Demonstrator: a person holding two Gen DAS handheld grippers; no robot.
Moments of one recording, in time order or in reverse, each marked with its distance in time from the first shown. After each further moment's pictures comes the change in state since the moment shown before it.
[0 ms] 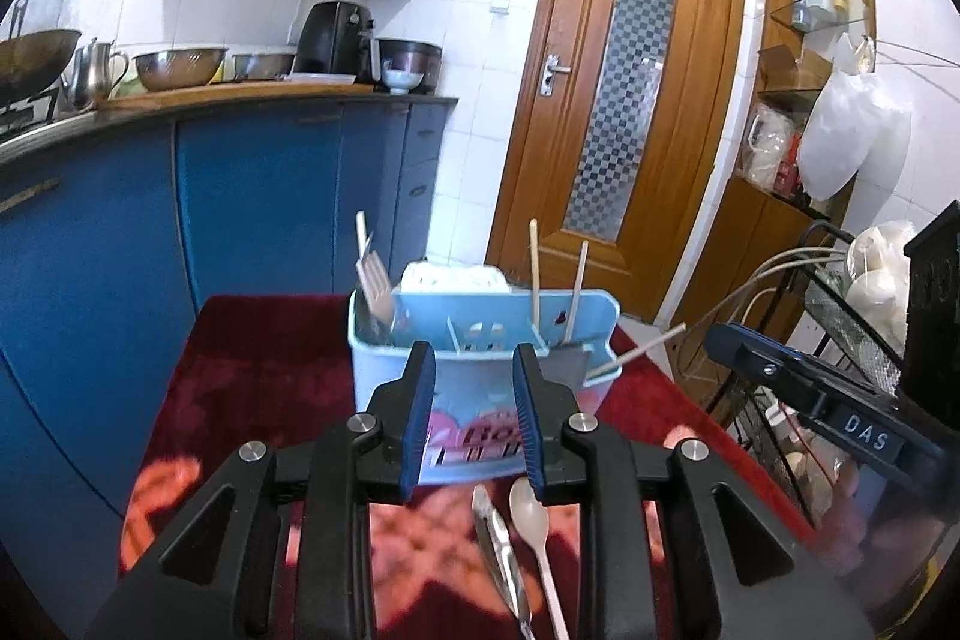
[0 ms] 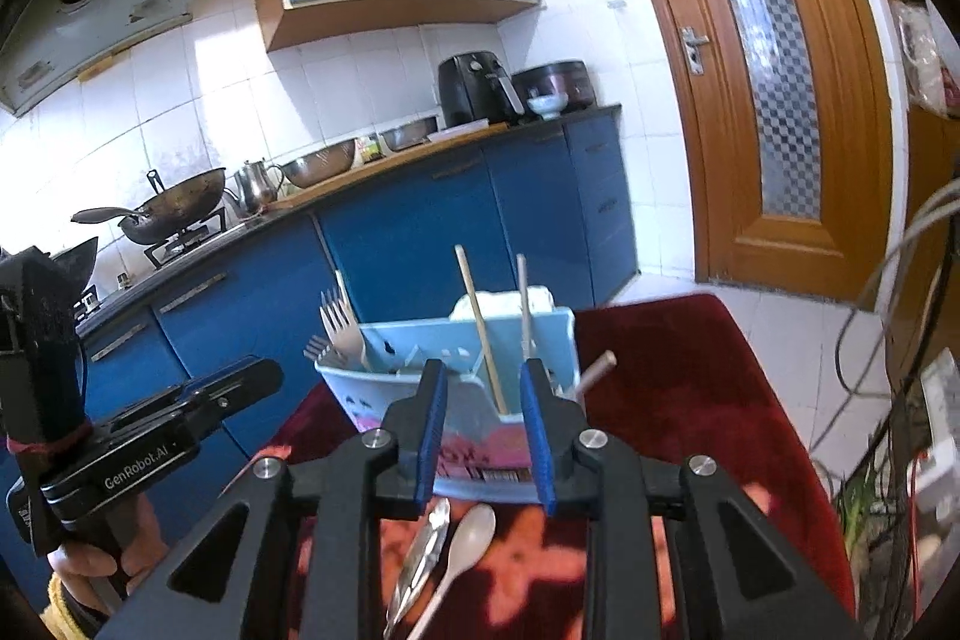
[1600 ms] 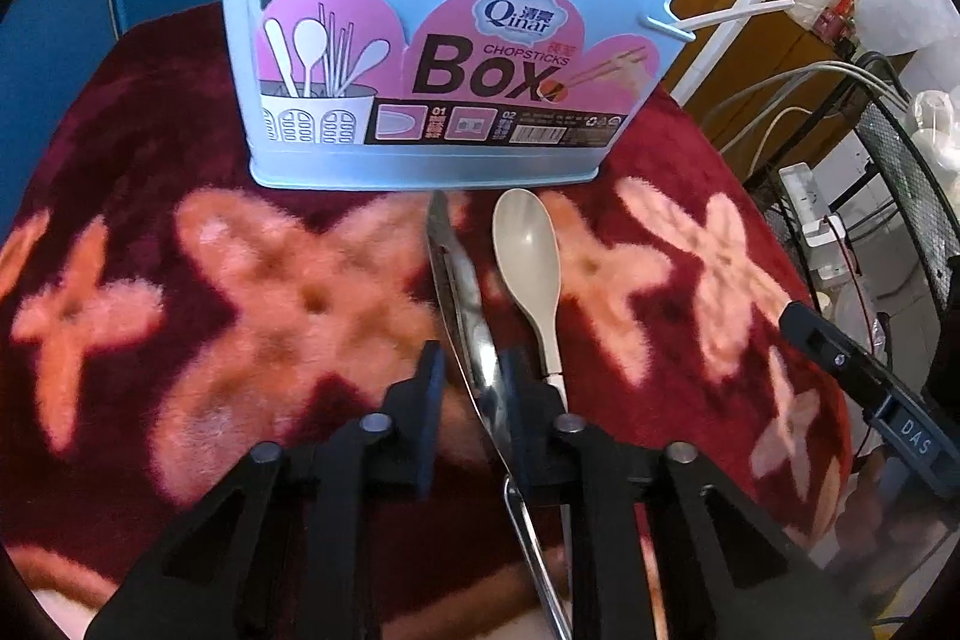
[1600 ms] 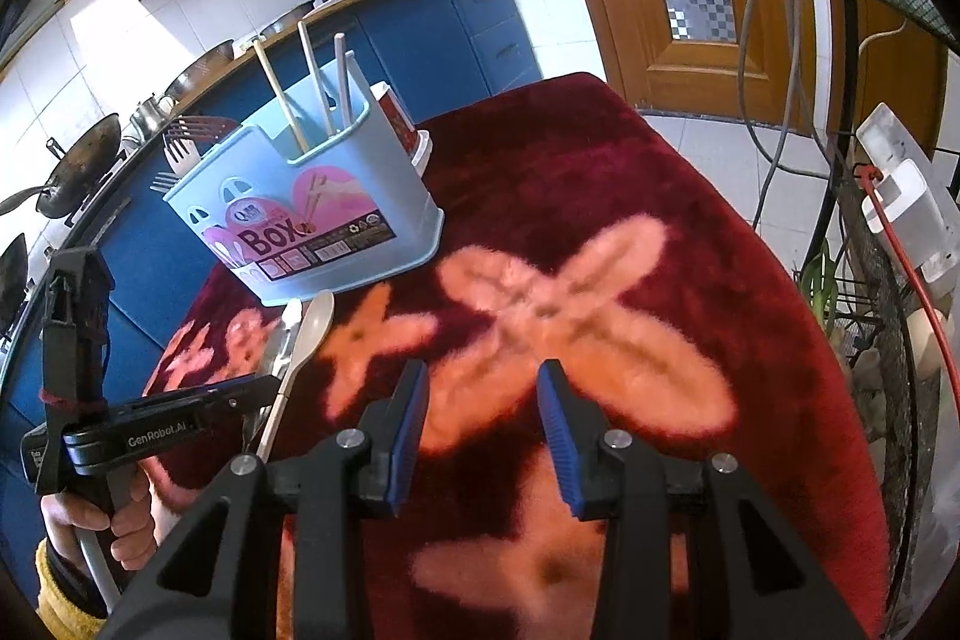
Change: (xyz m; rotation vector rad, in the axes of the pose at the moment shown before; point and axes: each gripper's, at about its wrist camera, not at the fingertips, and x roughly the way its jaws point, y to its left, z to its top) left arm 0.110 -0.012 -0.112 -0.084 0.581 -0.060; right arm 0.003 -0.082 -0.101 0.195 0.296 -0.136
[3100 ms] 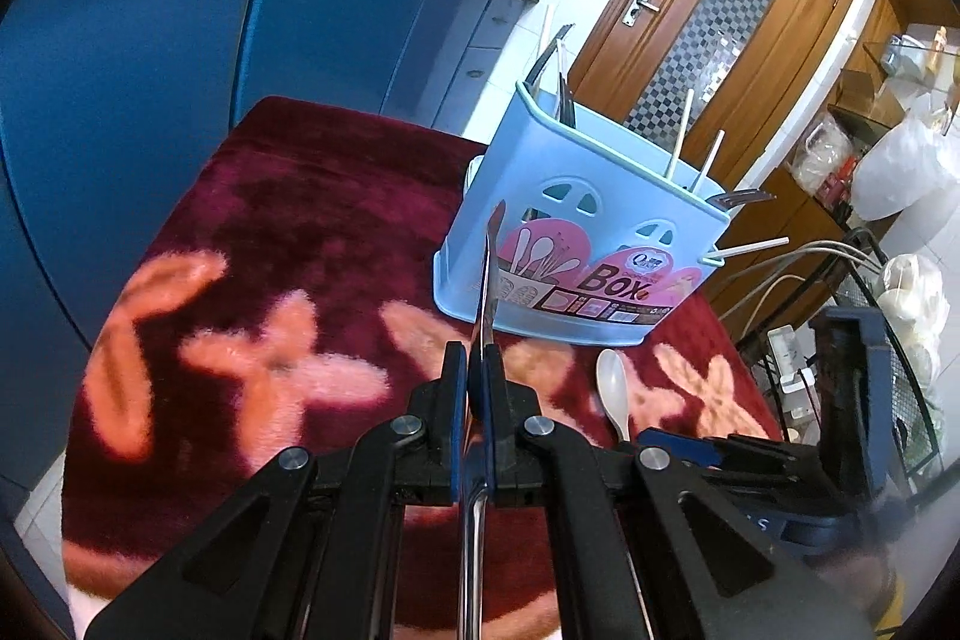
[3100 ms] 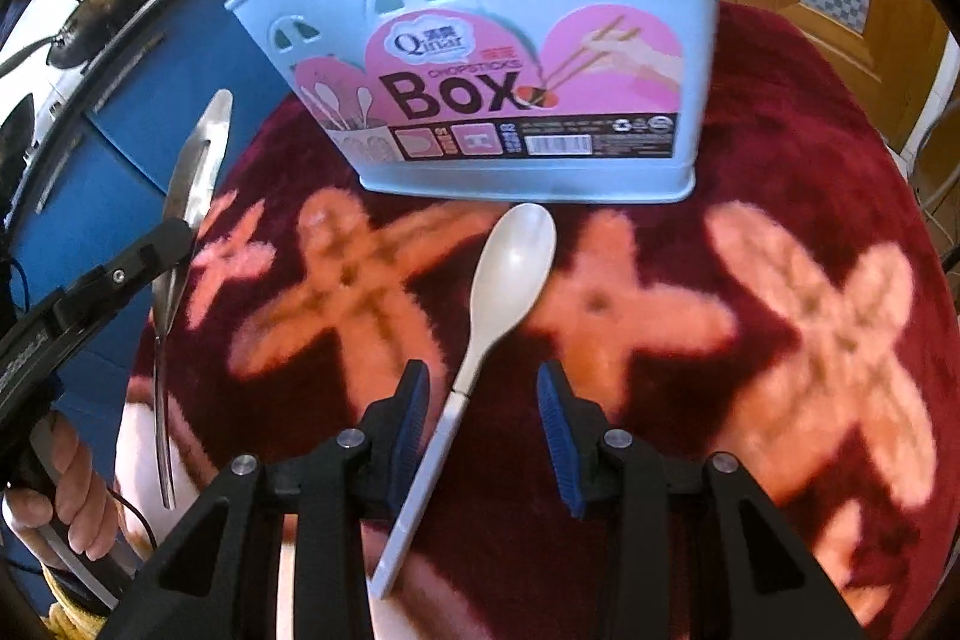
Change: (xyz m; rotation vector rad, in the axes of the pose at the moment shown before) left arm -0.095 0.088 -0.010 -0.186 -0.347 -0.016; right arm 0.095 0.125 0.011 -0.231 0.363 0.037
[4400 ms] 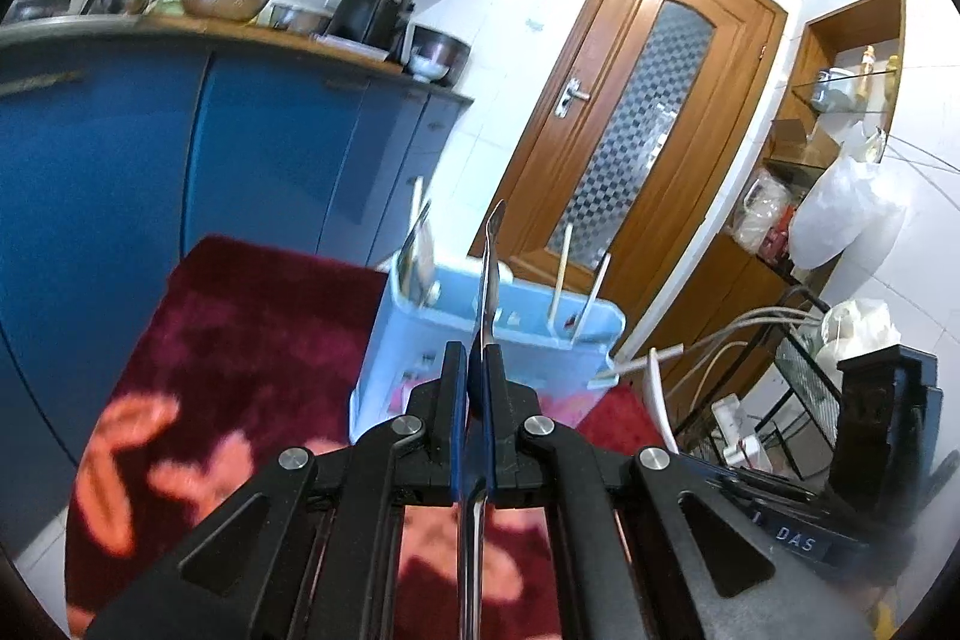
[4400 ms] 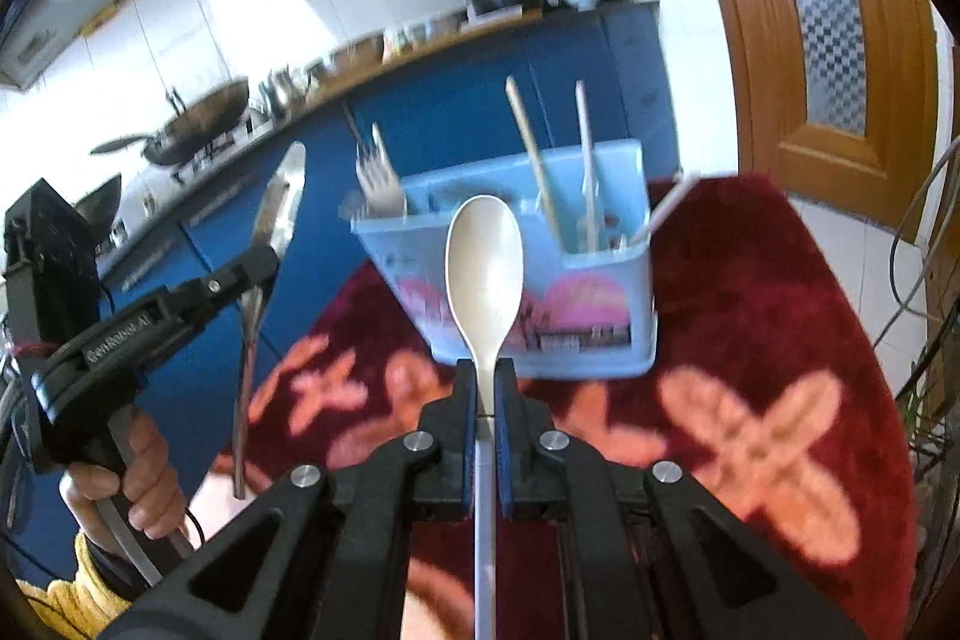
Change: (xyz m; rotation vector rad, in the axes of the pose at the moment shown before) left arm -0.041 -0.054 0.041 0.087 -0.260 -0.110; right arm -0.113 -0.018 -0.004 -0.023 -0.470 0.139
